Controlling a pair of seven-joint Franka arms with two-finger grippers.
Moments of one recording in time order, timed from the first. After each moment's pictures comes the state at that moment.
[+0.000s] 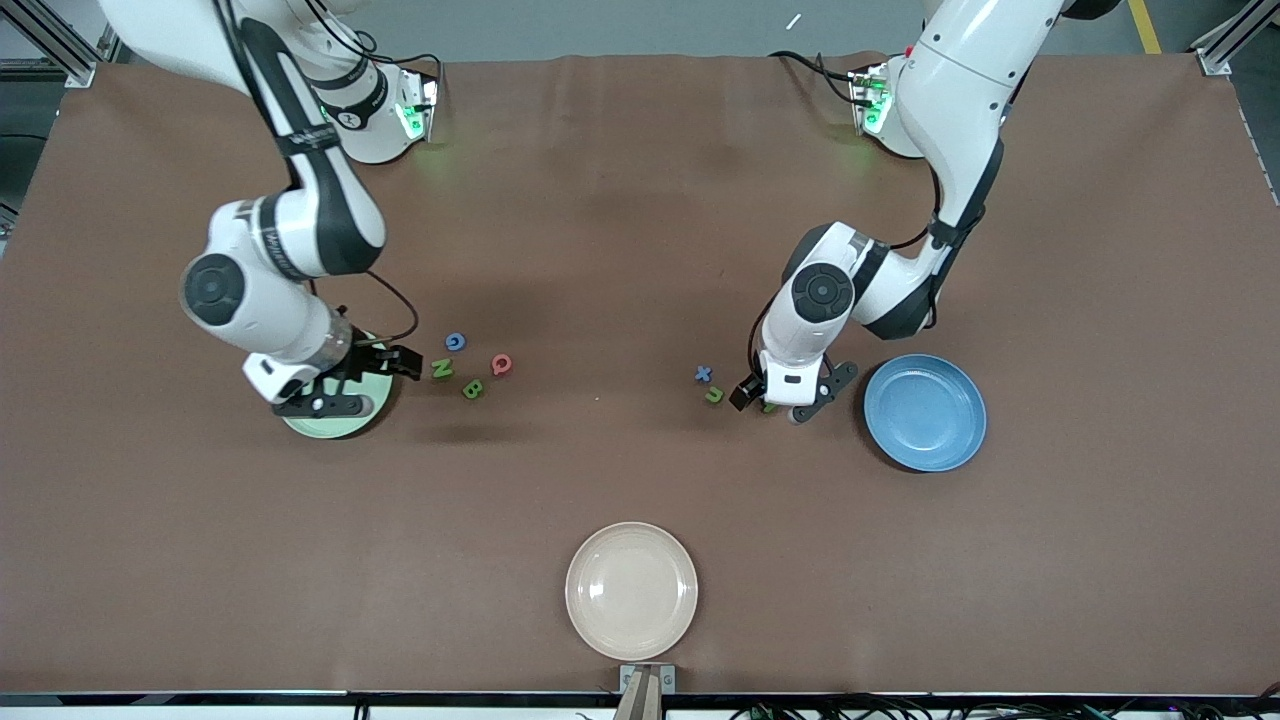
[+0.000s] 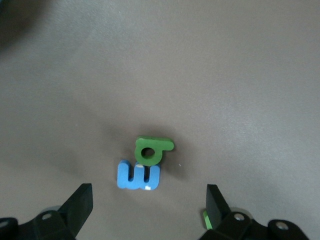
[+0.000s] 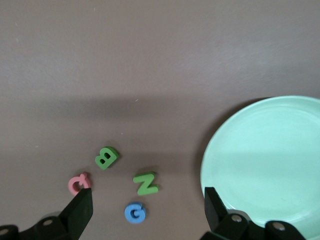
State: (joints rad) left arm -0.40 0.58 -0.16 -1.92 0.08 2.54 -1.31; right arm 0.31 0.27 -0.08 -2.13 0.17 2.38 0.11
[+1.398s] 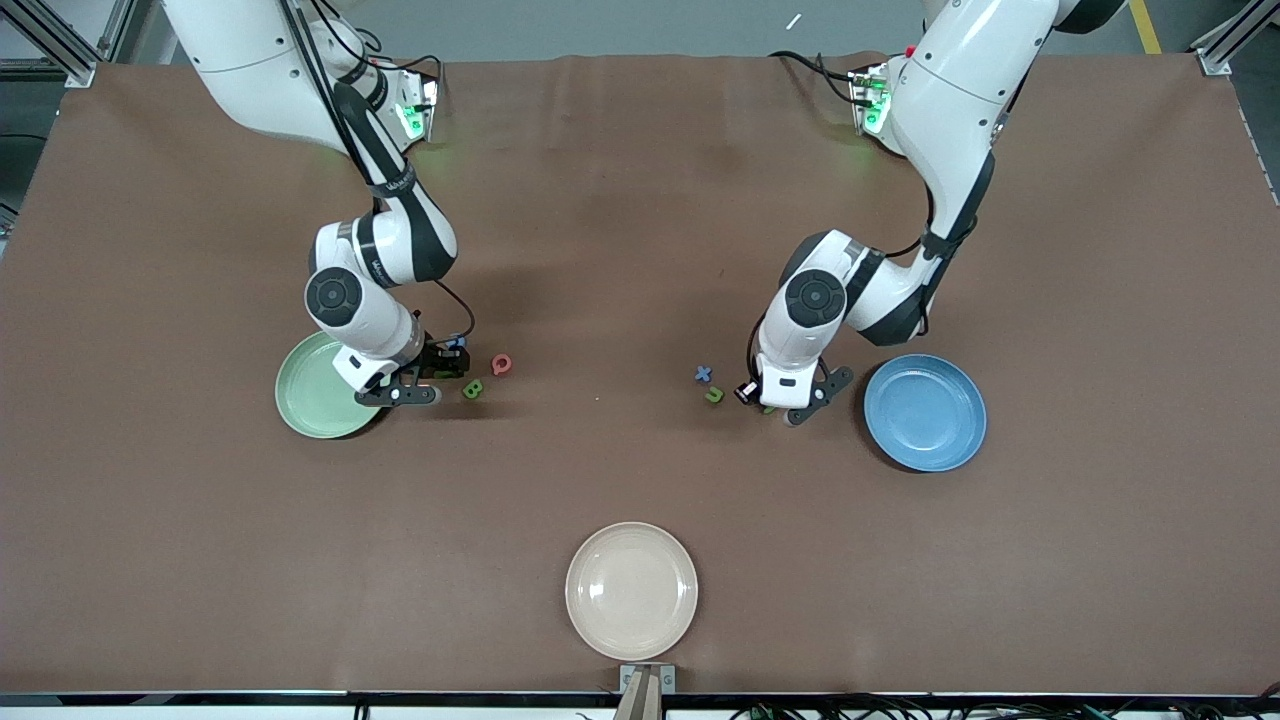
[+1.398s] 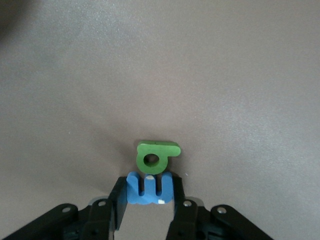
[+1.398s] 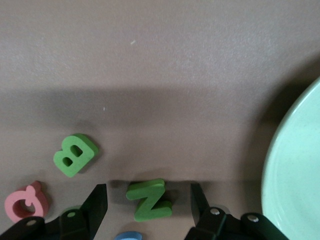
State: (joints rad) left arm -0.40 0.61 -0.16 -1.92 0.12 2.55 -1.31; right arm 0.41 0.43 -0.08 -2.22 0.17 2.59 0.17
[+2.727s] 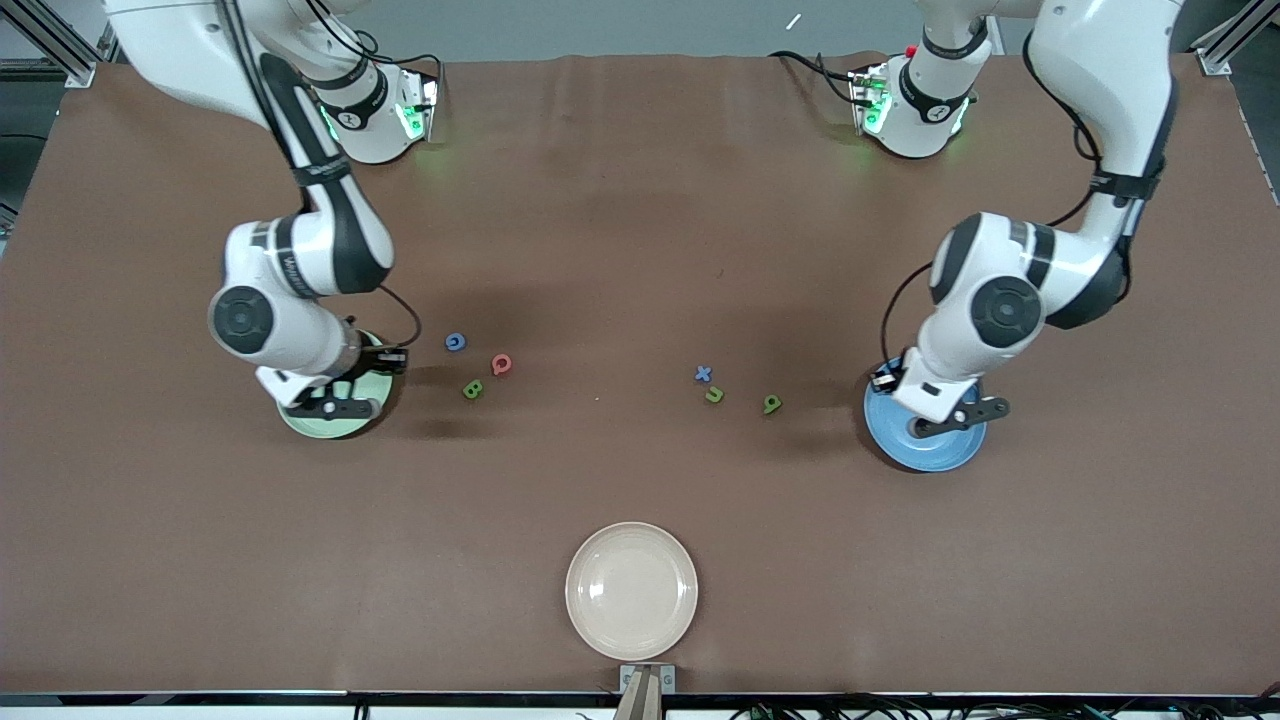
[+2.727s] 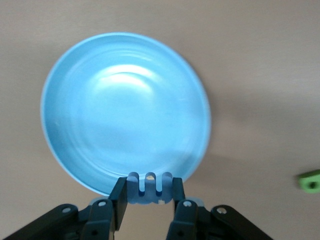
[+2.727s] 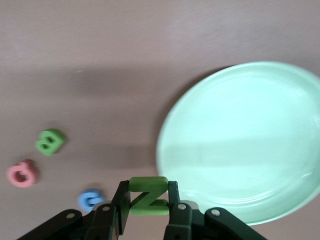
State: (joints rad) left arm -0.07 0.36 -0.16 -1.99 0.12 2.22 -0.51; right arm 0.26 0.33 -0.11 -2.07 0.09 2.21 0.08
